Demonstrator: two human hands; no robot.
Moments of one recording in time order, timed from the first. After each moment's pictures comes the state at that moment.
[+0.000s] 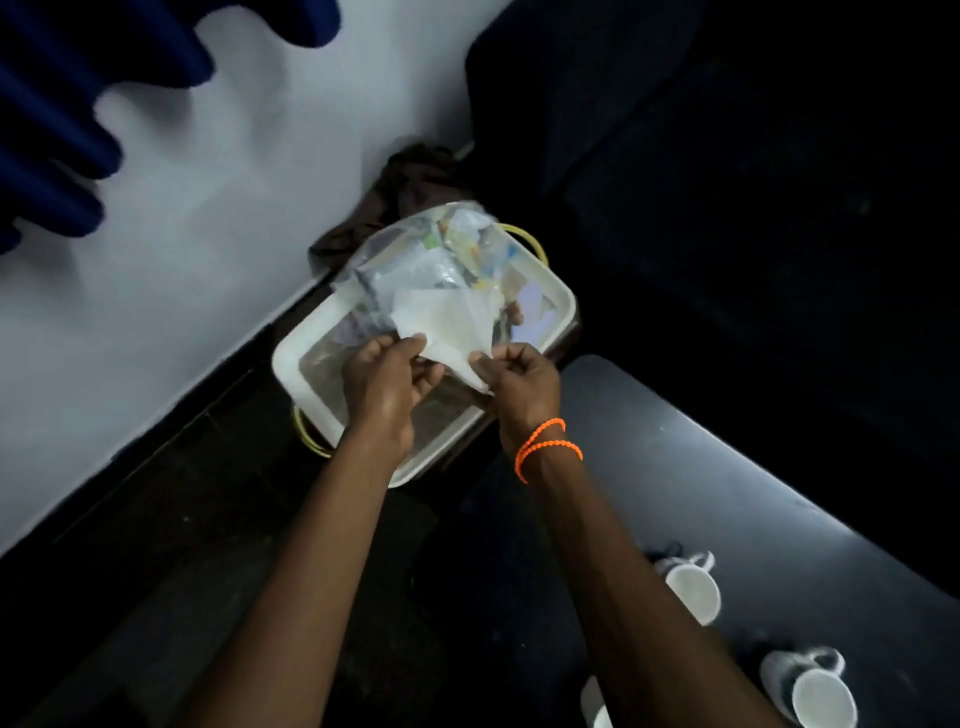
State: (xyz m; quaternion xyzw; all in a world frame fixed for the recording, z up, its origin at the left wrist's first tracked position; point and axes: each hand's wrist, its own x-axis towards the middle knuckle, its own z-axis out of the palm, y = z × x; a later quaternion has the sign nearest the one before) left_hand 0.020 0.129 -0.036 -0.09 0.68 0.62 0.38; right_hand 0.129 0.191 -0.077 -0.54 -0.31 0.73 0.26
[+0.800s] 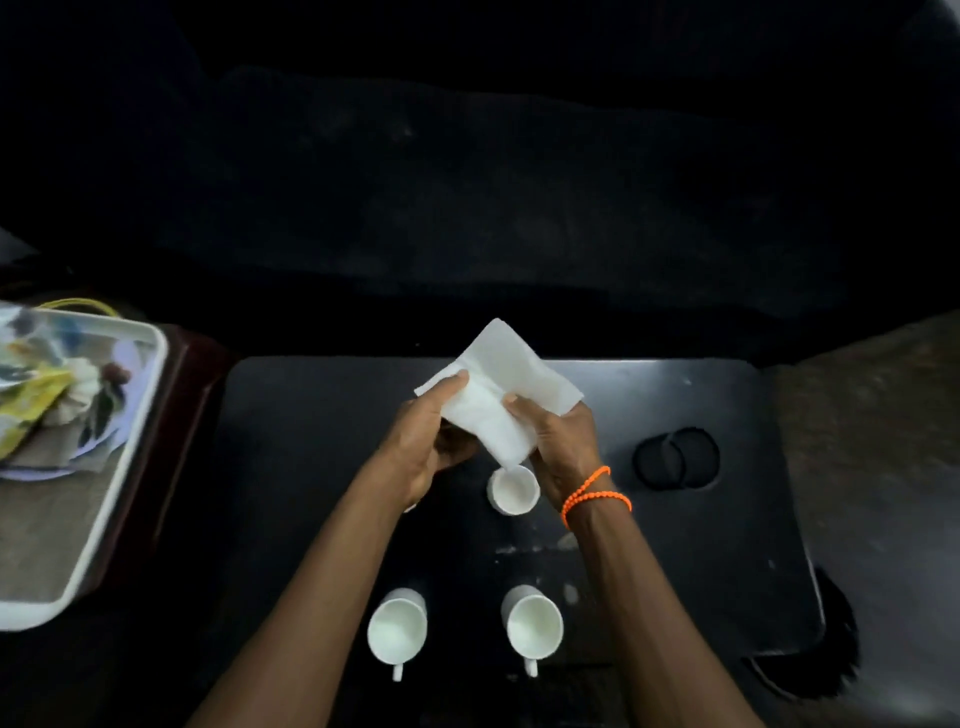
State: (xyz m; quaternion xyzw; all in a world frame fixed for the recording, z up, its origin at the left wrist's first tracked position) left_hand 0.415 0.156 -0.037 0.16 0.58 0.28 0.74; right_hand 0.571 0.126 -0.028 -0.64 -0.12 0.57 0.49
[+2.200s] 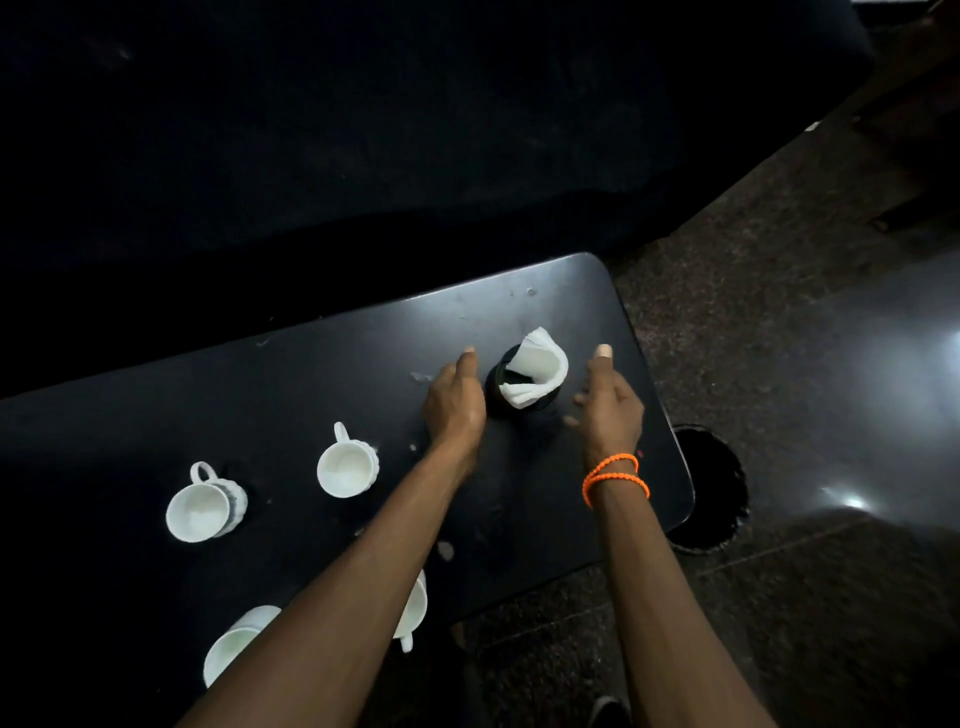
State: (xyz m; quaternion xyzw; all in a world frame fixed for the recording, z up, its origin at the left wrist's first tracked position) left_hand 0.677 0.102 -0.121 0.32 0.68 0.17 0.64; right_hand 0.791 0.028 -0.077 -0.83 0.04 0.31 0.47
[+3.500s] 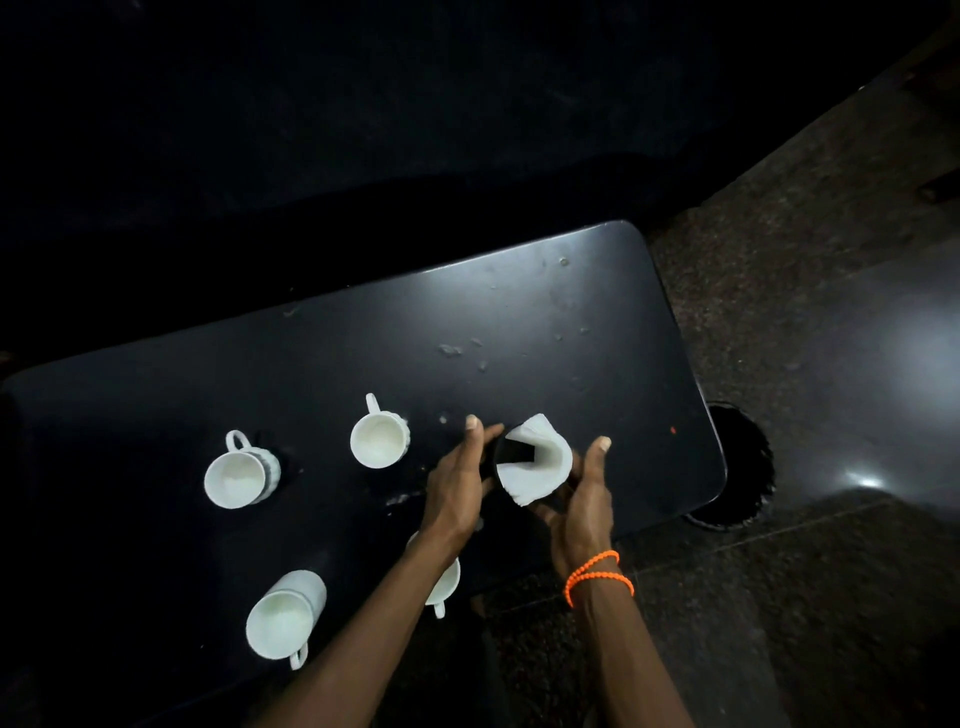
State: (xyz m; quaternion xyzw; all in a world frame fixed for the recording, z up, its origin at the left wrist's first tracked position) left_hand 0.585 0.013 -0.124 0.28 0.58 0.14 0.75; right_hand 0.696 -0.055 -0.115 -0.72 0.16 0.45 0.49
